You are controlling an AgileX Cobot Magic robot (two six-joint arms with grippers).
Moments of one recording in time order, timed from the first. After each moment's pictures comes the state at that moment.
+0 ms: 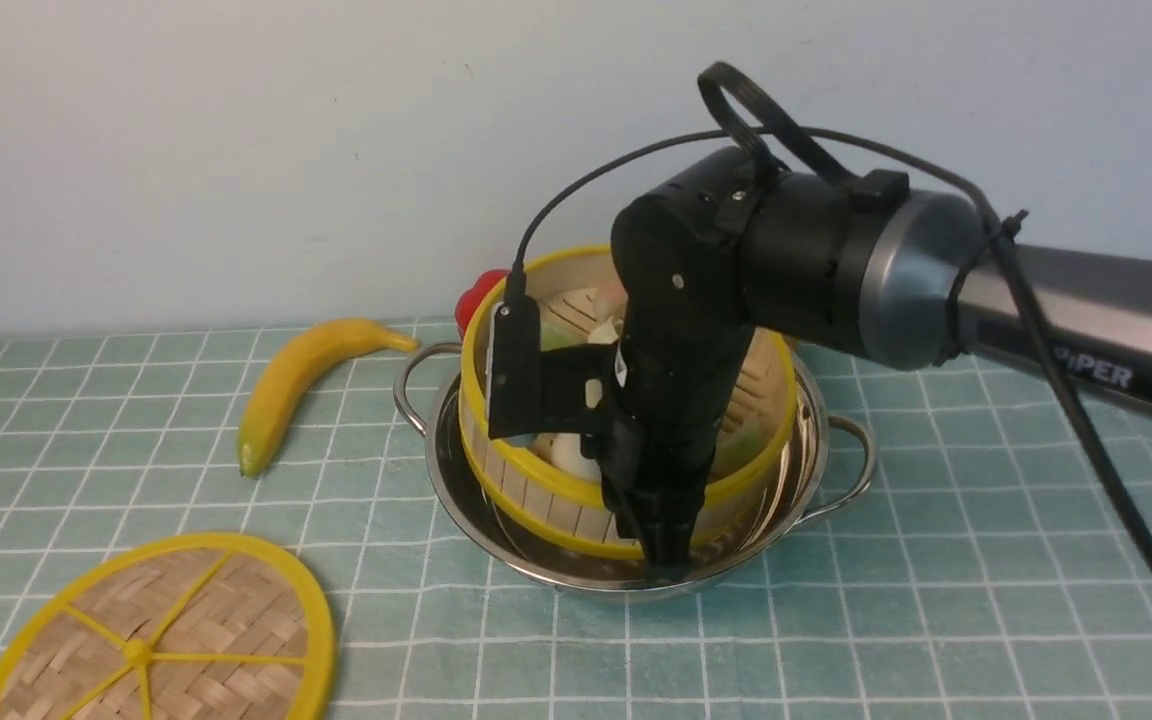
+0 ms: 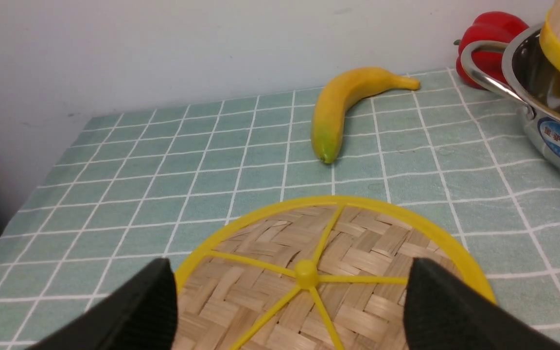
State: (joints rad) right arm 0.74 2.06 -1.74 0.02 1.19 -0.73; left arm 0.09 0.00 0.01 0.01 0.34 0.13
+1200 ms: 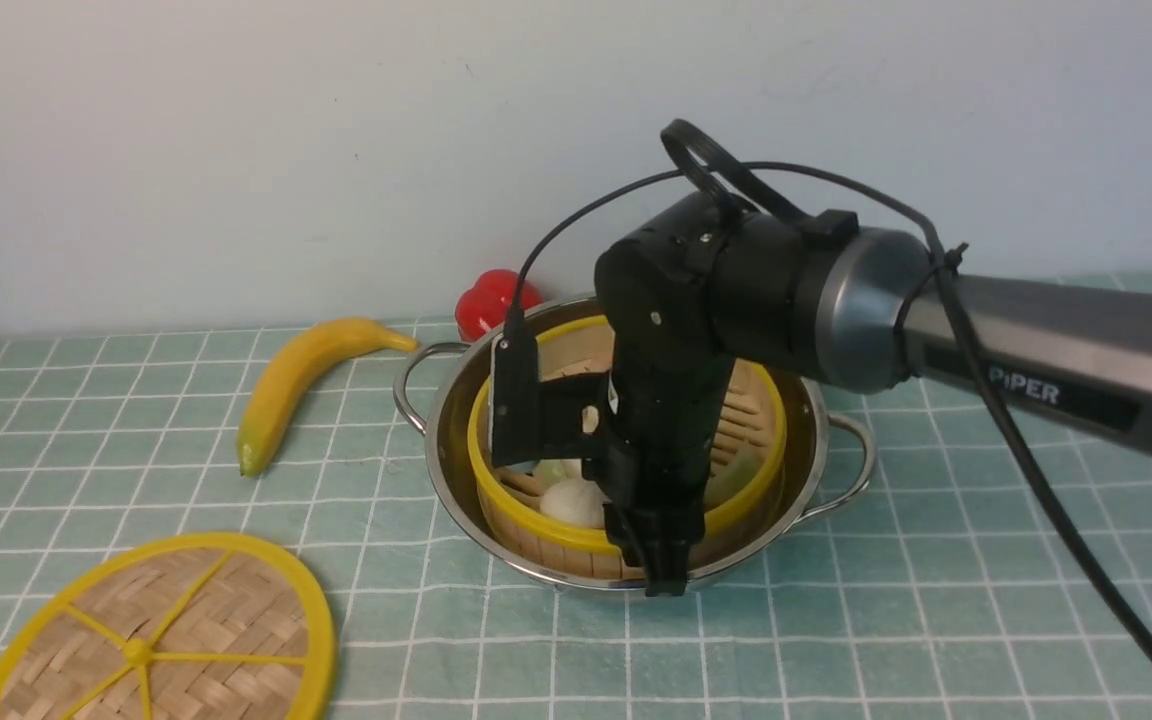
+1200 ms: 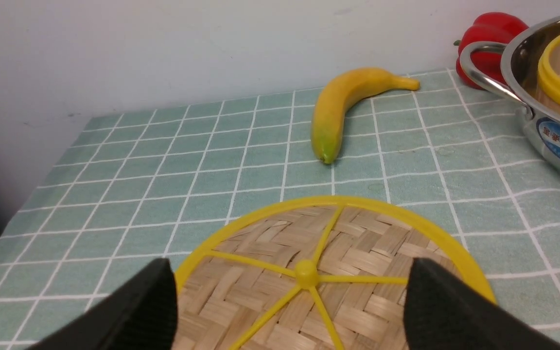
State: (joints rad) right arm 0.74 2.13 -1.75 -0.01 1.18 -0.74; left arm 0.09 0.00 0.01 0.01 0.34 0.13
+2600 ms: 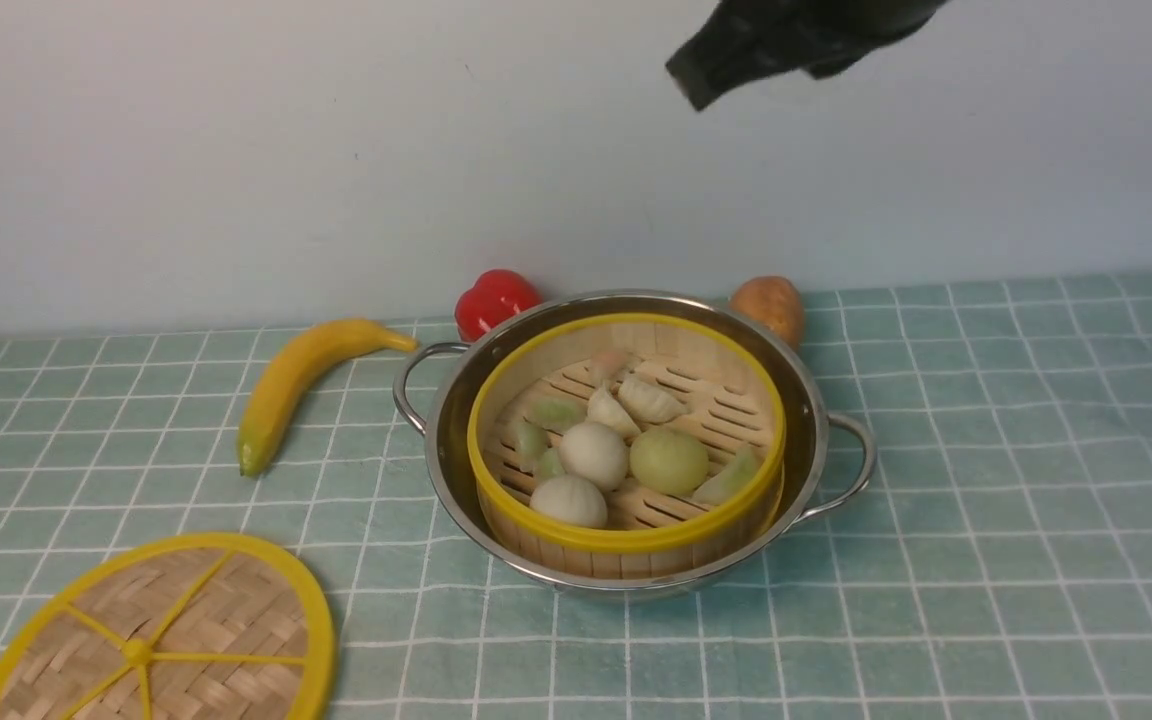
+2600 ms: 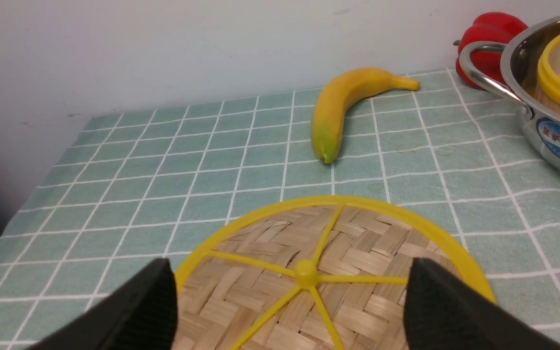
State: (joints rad) right arm 0.74 1.65 -1.95 -0.34 1.23 0.20; left arm 0.09 0.00 0.01 0.01 0.34 0.13
